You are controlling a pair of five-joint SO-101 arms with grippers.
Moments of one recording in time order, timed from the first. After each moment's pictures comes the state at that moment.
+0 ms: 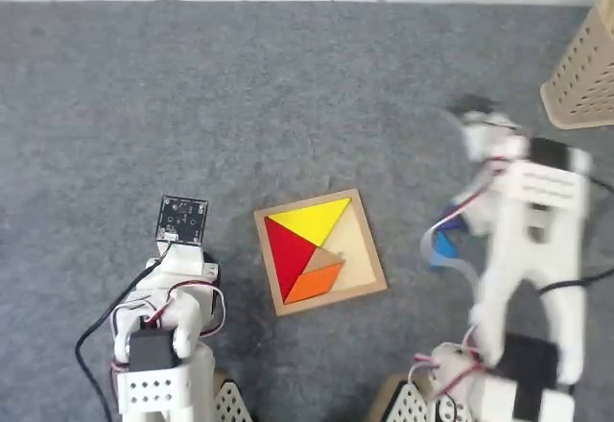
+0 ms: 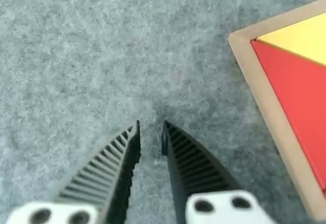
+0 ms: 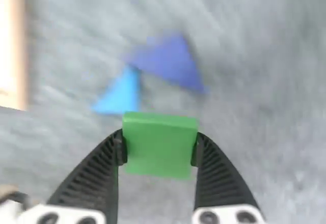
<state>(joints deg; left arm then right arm) -11.0 -103.4 97.1 72.6 -6.1 2.5 -14.8 21.5 81.9 37.9</state>
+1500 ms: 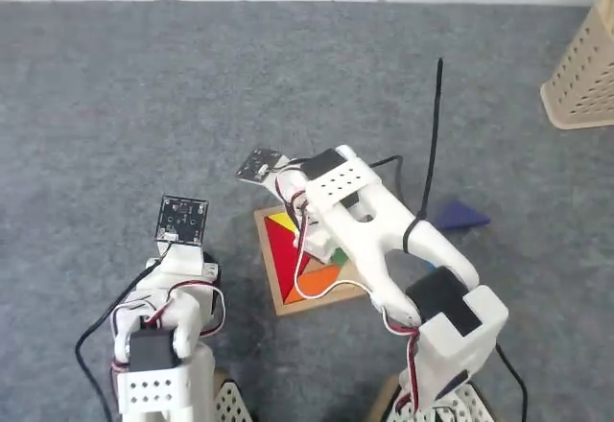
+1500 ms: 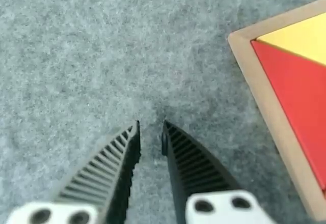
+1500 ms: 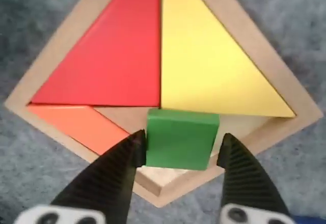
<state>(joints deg) -11.0 -103.4 97.1 72.6 -6.1 -38.1 12.1 14.1 75.3 25.5</state>
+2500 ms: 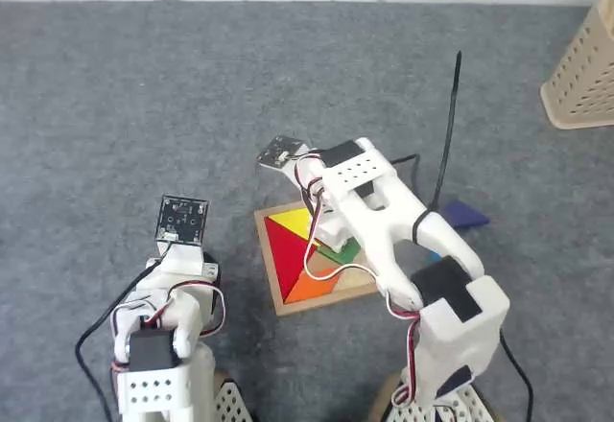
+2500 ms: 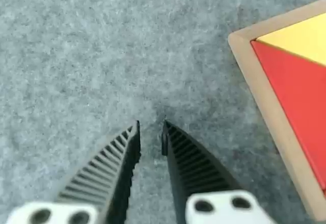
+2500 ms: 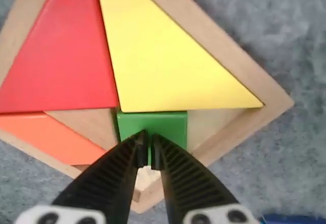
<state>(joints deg) -11.0 -103.4 97.1 72.6 -6.1 -32.9 16.0 13.4 72.3 26.0</state>
